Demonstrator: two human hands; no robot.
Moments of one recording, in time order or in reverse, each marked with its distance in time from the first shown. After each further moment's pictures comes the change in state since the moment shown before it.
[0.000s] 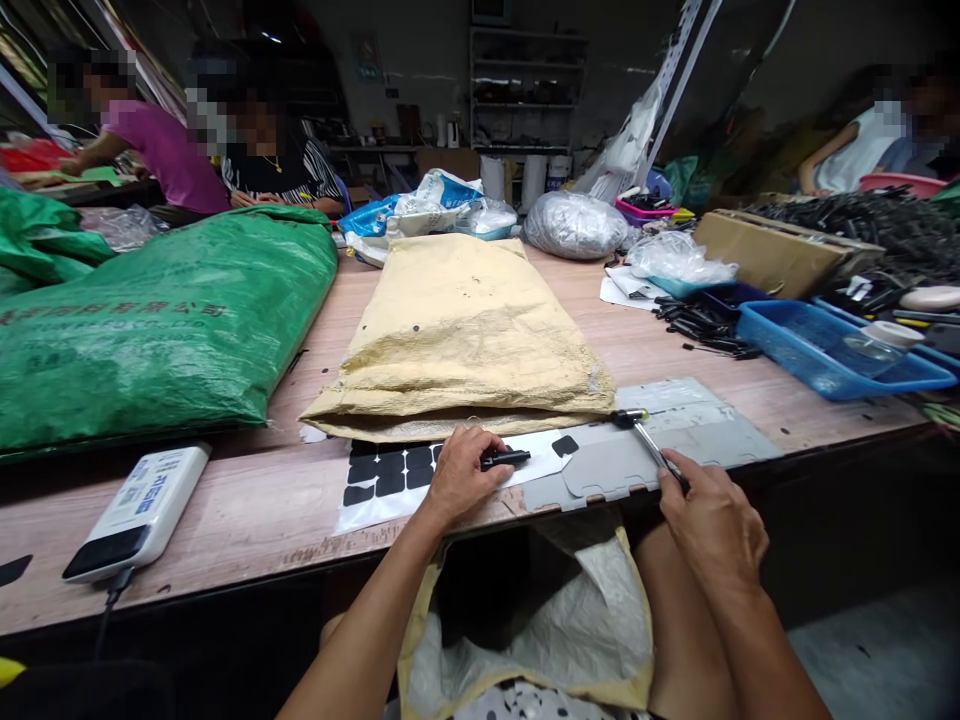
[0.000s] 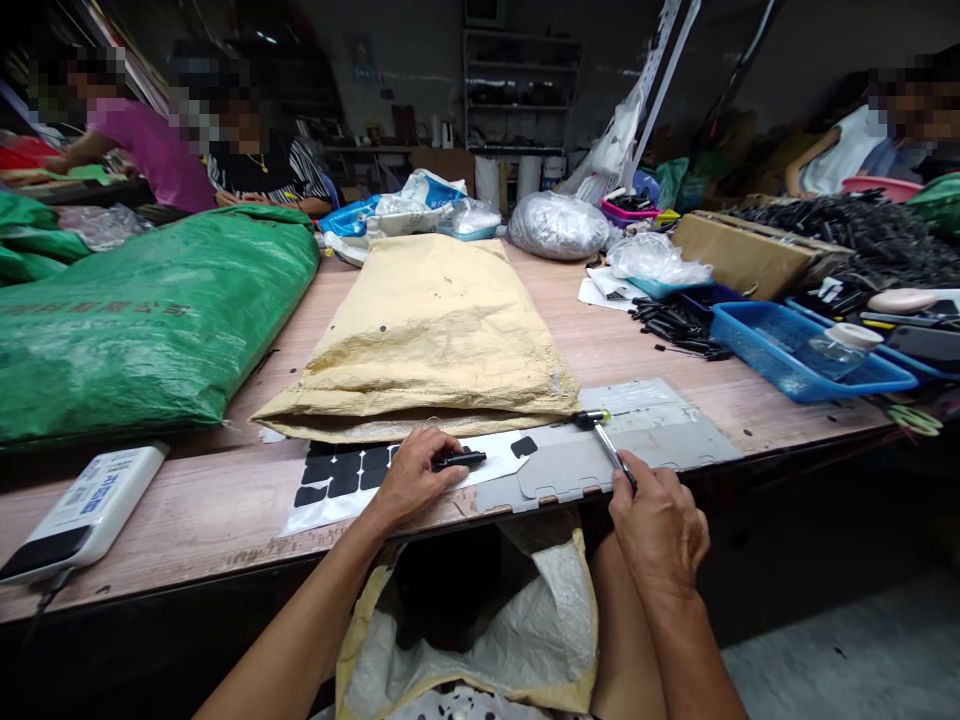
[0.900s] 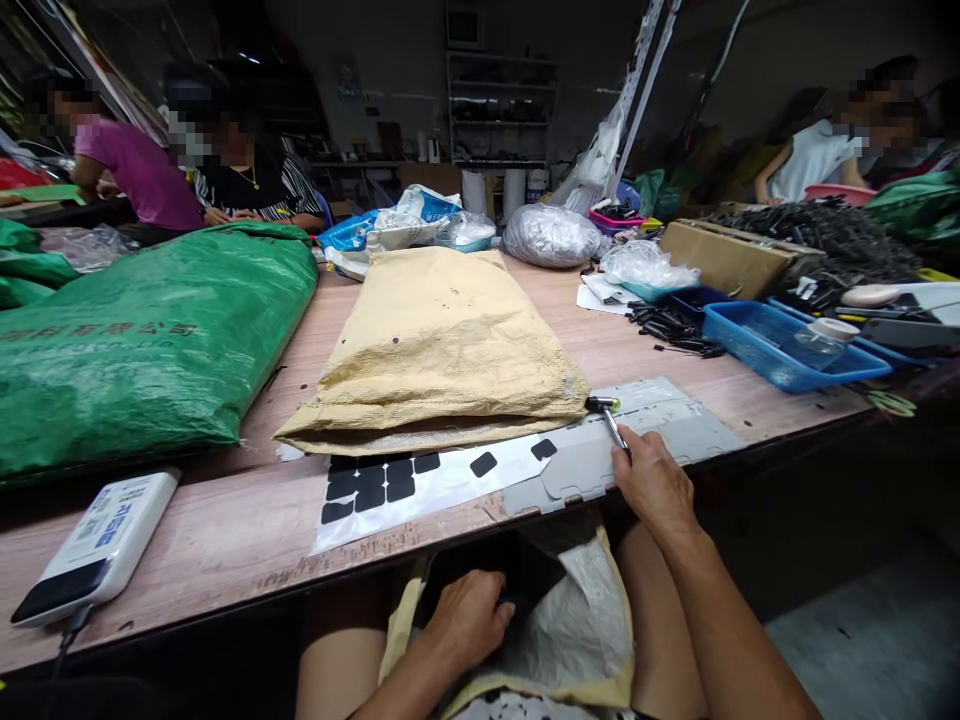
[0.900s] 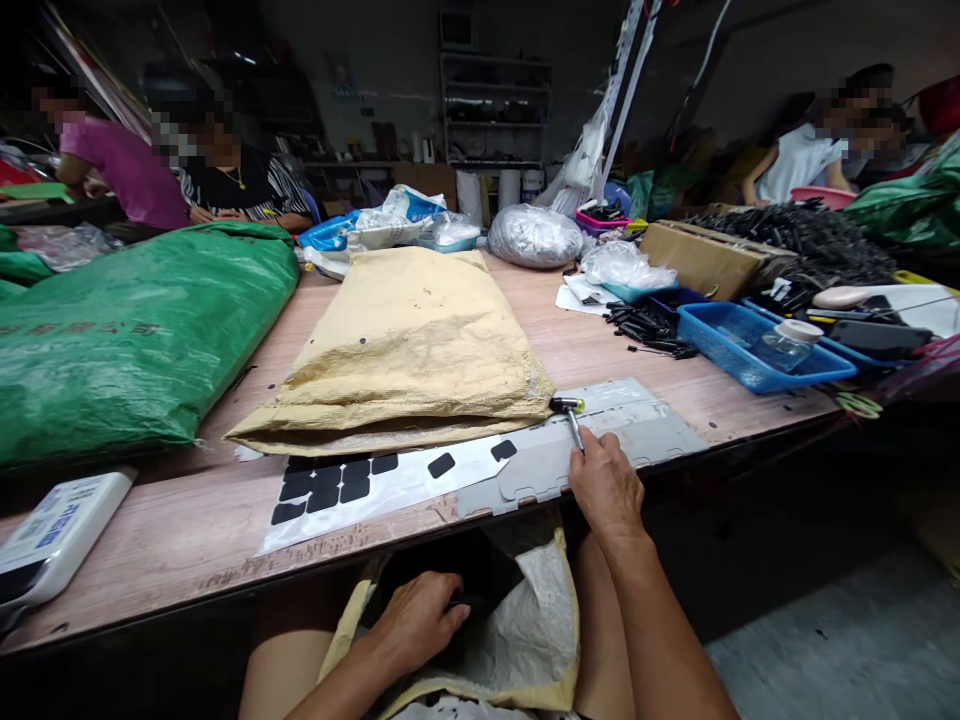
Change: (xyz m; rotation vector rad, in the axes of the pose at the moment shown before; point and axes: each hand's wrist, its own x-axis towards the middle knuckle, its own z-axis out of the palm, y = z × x) left_hand -0.111 0.014 0.068 0.285 -0.663 -0.318; right_hand 0.033 -0.028 0.000 0.001 -0.187 -0.073
